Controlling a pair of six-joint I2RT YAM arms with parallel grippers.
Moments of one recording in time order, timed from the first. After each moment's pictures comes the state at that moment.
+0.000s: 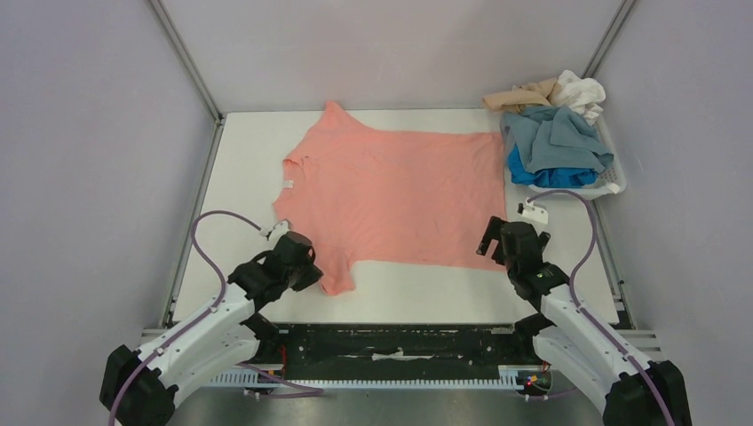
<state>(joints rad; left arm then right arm) -0.62 0.80 0.46 -0.62 -0.22 -1.04 0.34 0.81 0.36 -0.21 0.40 0.48</state>
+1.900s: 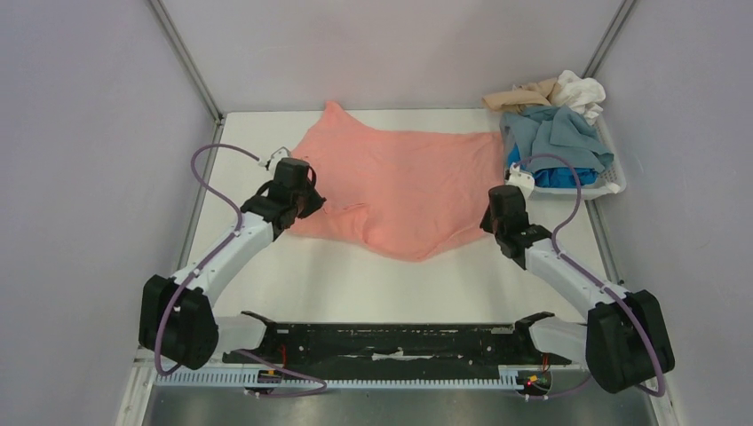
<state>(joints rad) -0.39 1.24 0.90 -0.41 -0.22 -0.83 0.32 1.13 0.56 -0.13 0.38 0.49</state>
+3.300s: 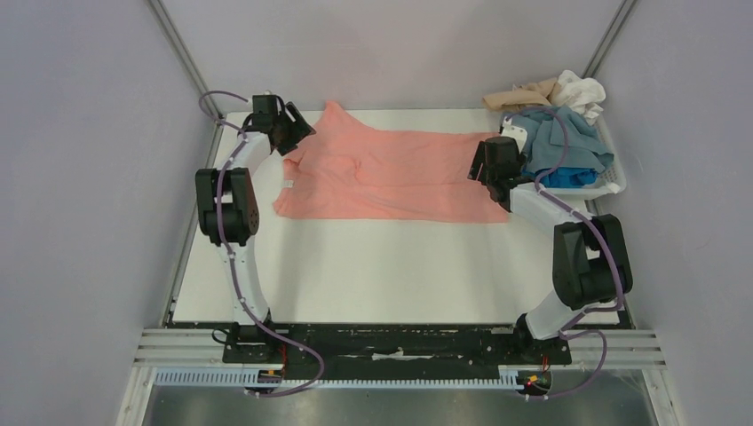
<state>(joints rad) -0.01 2.18 1.74 -0.26 0.16 -0.62 0.20 1.63 1.00 -0.01 0.40 0.36</state>
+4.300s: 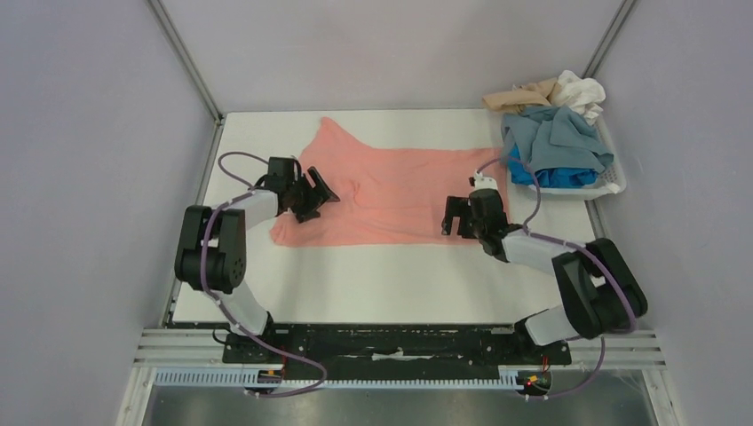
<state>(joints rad) -0.11 1.78 0.99 -0.11 0.32 -0.69 0.36 1.53 0.63 0.16 0.12 0.35</state>
